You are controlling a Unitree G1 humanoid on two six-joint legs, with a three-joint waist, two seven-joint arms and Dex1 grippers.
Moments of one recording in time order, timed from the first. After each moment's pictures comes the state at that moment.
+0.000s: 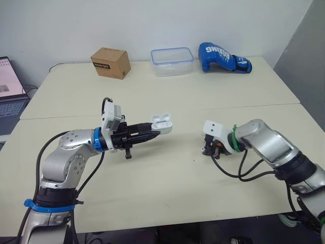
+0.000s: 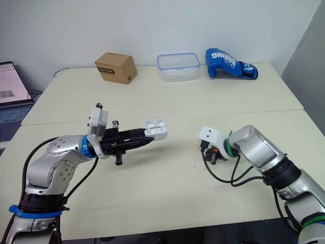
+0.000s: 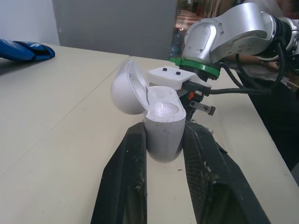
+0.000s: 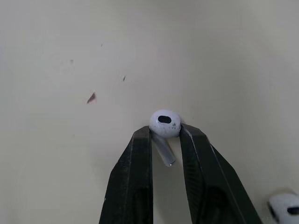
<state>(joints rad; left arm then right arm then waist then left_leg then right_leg) -0.40 0.63 0.08 -0.16 -0.63 0.45 -1.15 -0.76 -0.79 0.56 -0.13 0.16 0.95 1.04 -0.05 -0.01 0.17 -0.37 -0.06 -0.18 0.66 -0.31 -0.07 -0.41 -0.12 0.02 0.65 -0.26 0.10</state>
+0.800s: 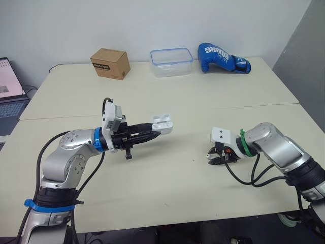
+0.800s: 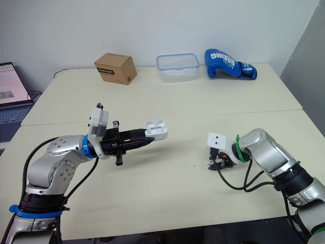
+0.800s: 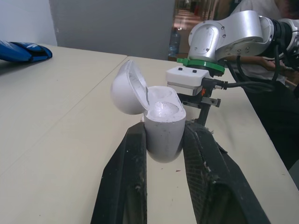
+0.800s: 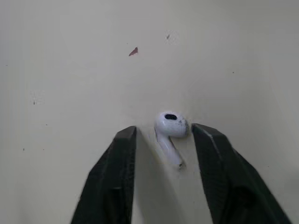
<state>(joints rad) -0.40 0.63 0.08 -0.16 -0.63 0.45 -1.15 -0.67 -0.83 0.51 -0.07 0.12 0.70 1.17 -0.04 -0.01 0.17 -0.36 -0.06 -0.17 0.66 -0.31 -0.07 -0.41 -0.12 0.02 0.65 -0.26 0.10</state>
